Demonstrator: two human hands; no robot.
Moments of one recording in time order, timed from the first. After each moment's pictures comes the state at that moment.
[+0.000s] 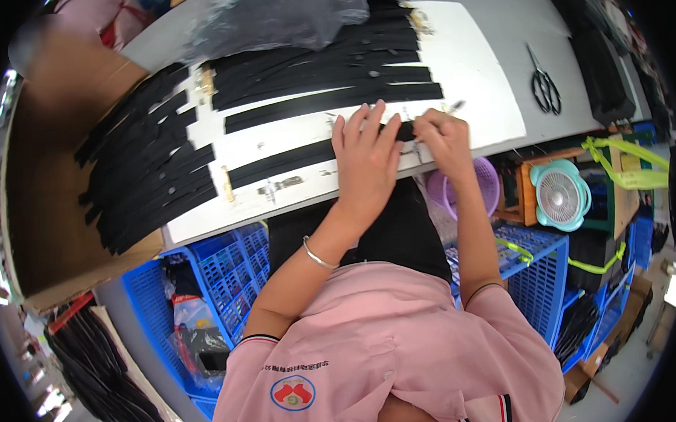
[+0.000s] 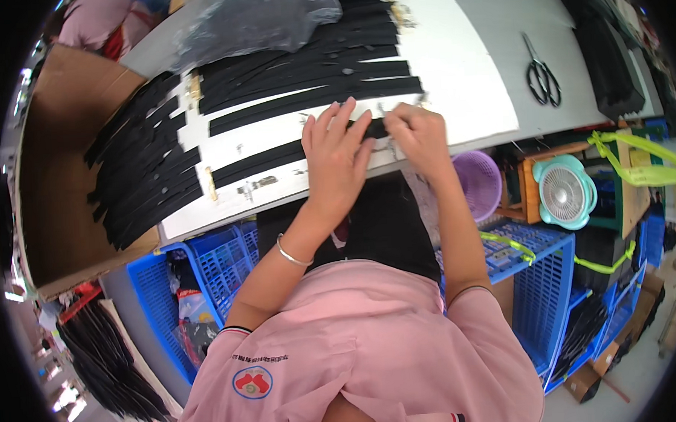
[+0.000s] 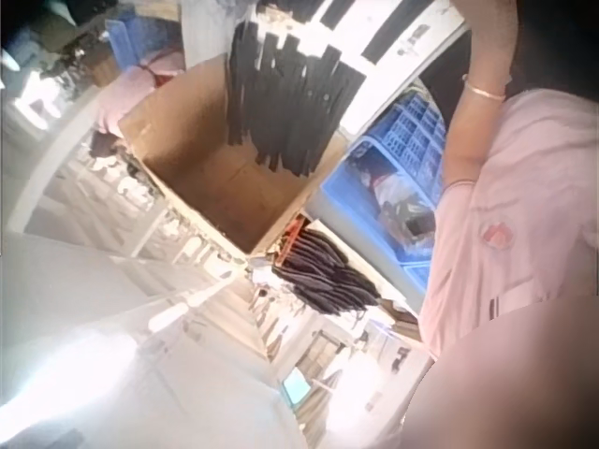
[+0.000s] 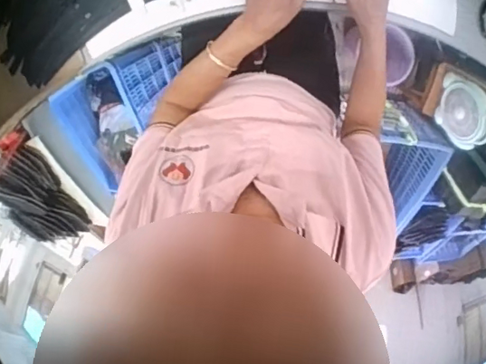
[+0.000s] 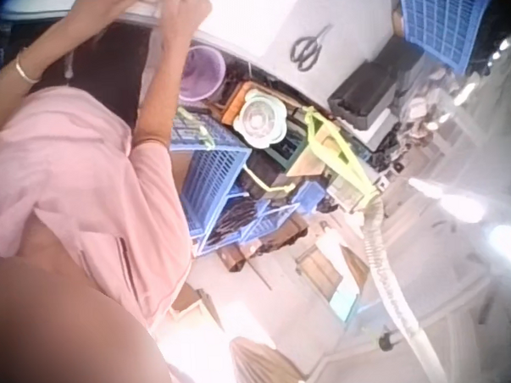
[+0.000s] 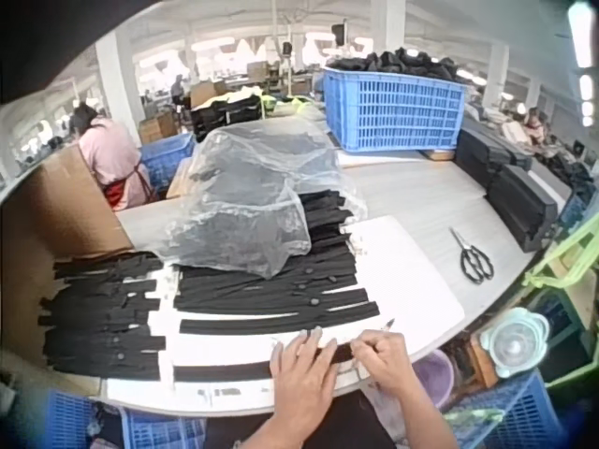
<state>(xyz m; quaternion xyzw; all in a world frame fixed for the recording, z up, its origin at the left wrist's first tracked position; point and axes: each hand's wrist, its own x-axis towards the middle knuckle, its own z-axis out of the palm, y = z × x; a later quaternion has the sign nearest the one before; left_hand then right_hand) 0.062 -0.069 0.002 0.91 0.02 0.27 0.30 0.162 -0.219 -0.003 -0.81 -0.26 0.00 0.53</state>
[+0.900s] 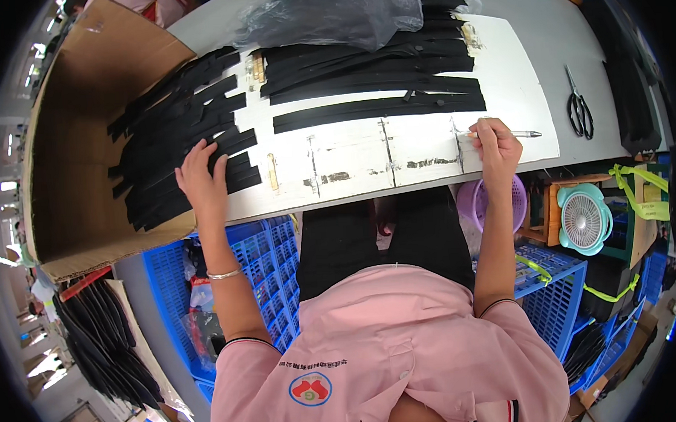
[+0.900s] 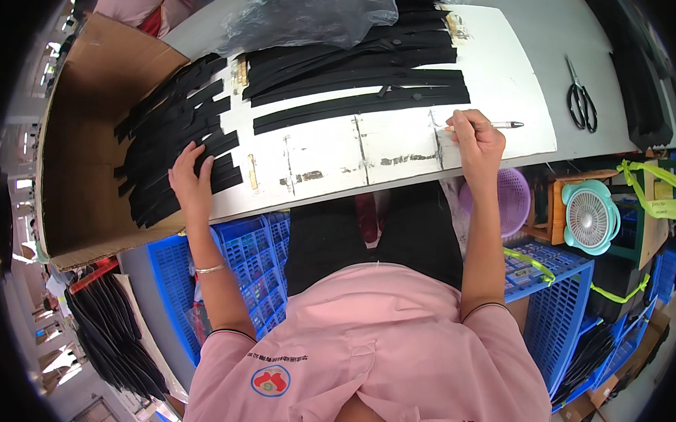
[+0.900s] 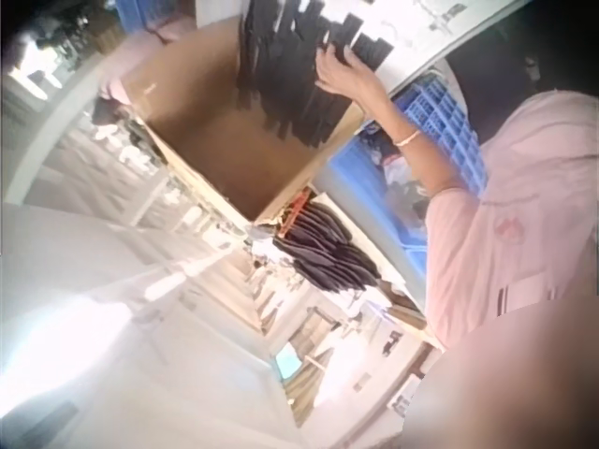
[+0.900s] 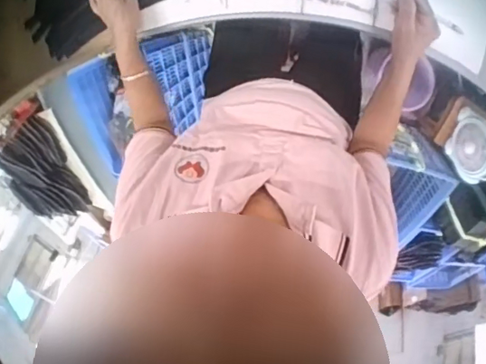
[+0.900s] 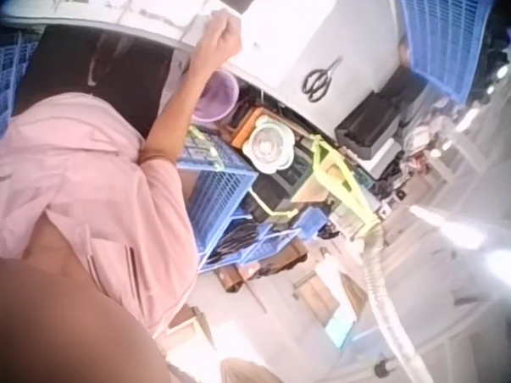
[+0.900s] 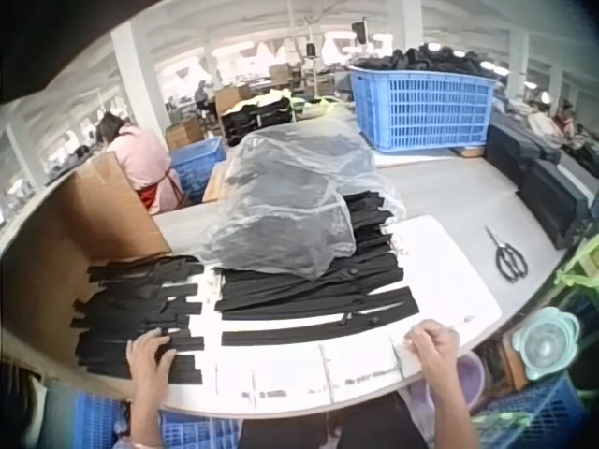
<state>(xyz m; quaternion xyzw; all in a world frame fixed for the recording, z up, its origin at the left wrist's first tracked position) -0.078 0.199 0.009 0.93 0.30 0.21 0.08 0.155 -0.218 -0.007 -0.73 -0.14 -0.02 0.67</state>
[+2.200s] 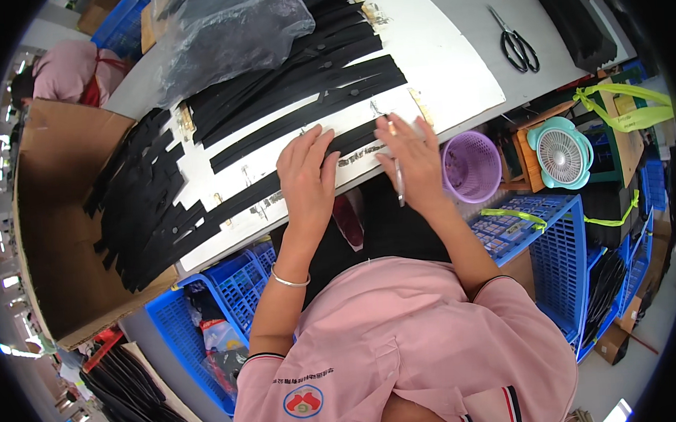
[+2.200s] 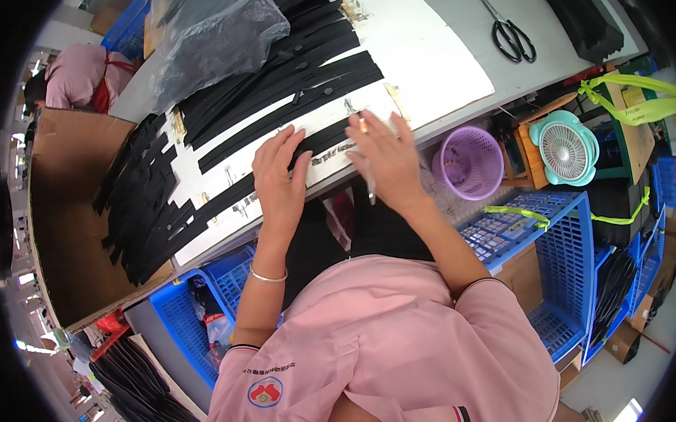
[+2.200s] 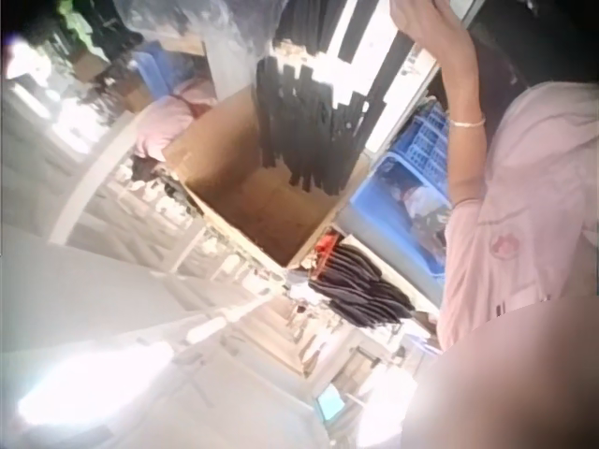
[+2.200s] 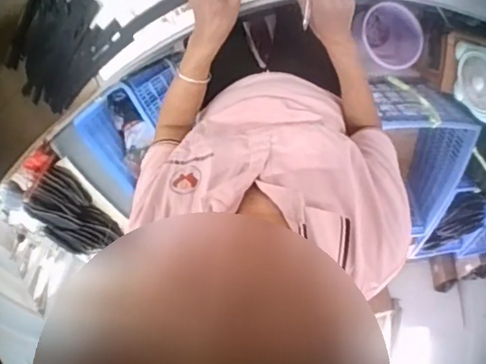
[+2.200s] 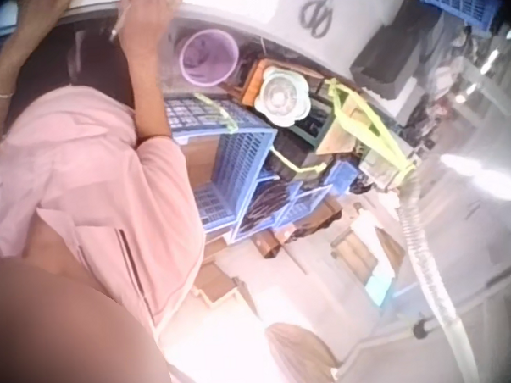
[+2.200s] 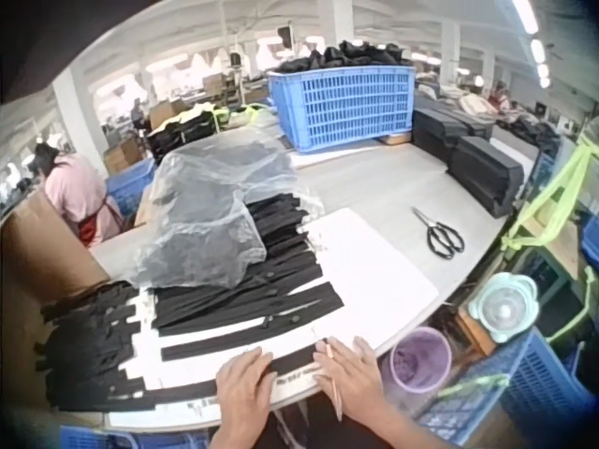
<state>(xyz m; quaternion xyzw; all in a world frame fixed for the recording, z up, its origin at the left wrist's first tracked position) 0.033 -0.018 0.008 0.92 0.02 0.22 0.31 0.093 -0.217 -0.020 -0.86 -0.34 -0.23 0.31</state>
